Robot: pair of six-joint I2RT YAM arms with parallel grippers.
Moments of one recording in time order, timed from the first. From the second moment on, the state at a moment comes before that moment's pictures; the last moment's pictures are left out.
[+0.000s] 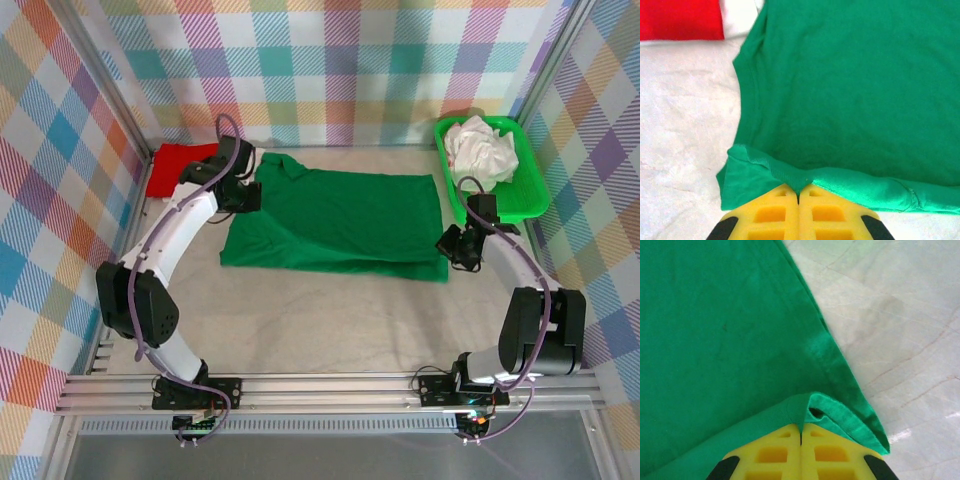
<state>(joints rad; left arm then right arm) -0.30 1.67 1.61 -0.98 -0.13 -0.26 -0.05 1.43 0.92 -0.63 -0.16 0.62</state>
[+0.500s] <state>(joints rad) -0.28 1.96 1.91 -1.02 -0.18 -0.21 -0.05 1.66 1.19 -0.64 -0.18 0.61</state>
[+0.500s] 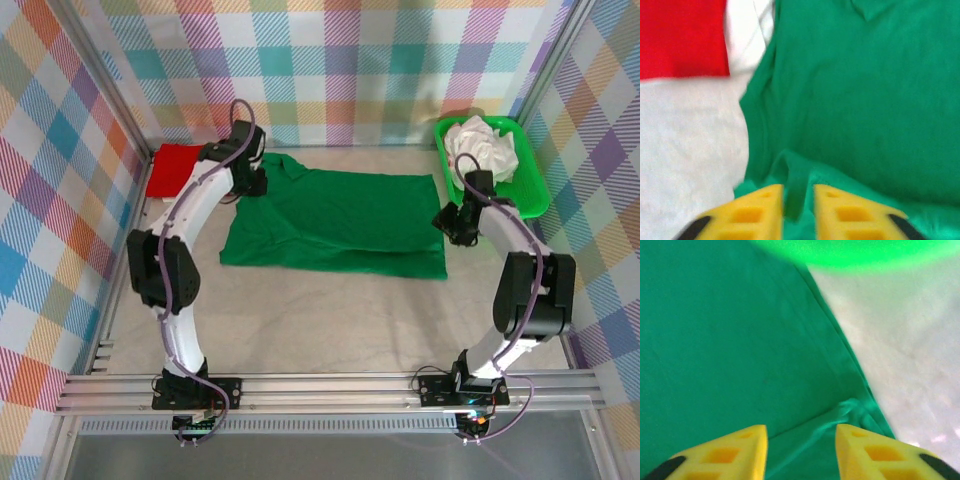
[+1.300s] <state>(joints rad) -0.21 1.72 1.17 -0.69 -0.08 -0.42 0.21 1.52 0.90 -0.58 -0.23 0.56</state>
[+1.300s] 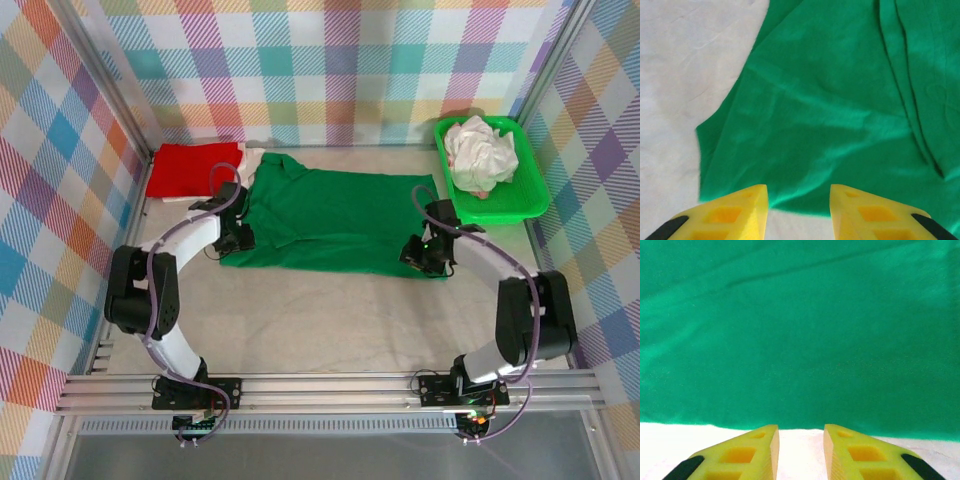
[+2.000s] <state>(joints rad) -0.16 1.41 0.71 -0.61 0.03 -0.64 0.24 1.48 0.70 -0.49 -0.32 0.58</state>
